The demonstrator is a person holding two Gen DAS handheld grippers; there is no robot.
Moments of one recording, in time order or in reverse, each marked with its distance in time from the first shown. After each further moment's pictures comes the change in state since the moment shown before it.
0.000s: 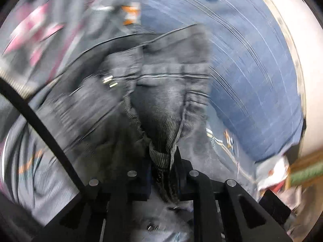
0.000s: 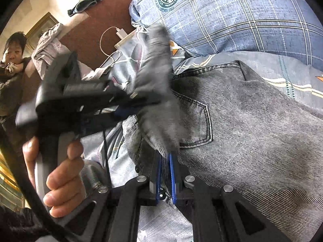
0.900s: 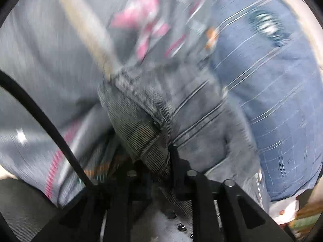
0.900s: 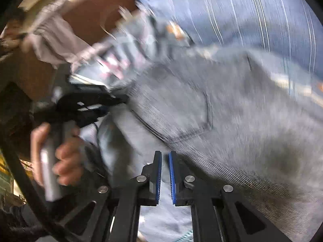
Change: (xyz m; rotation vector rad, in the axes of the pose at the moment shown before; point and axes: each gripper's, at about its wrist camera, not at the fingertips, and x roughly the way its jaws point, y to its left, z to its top) left arm -0.007 0.089 0.010 -0.249 -0.091 0.206; right arm 0.022 0.018 -0.016 -0.054 0.147 -0.114
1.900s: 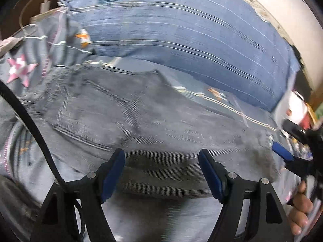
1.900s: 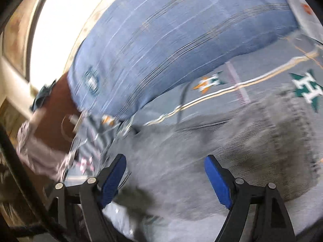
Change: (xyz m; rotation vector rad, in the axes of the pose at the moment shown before) left arm -0.031 -0.139 -0.173 0.714 -0.062 -0.116; right arm -0.196 -0.129 -0.078 0.604 -0.495 -0.122
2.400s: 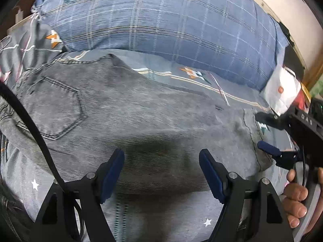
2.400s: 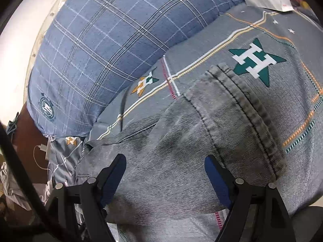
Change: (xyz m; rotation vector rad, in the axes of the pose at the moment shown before) left arm 0.029 -0.068 -0.015 0.107 0.085 -0.031; right arm -0.010 -0.071 0.013 0.242 0.035 -0.222
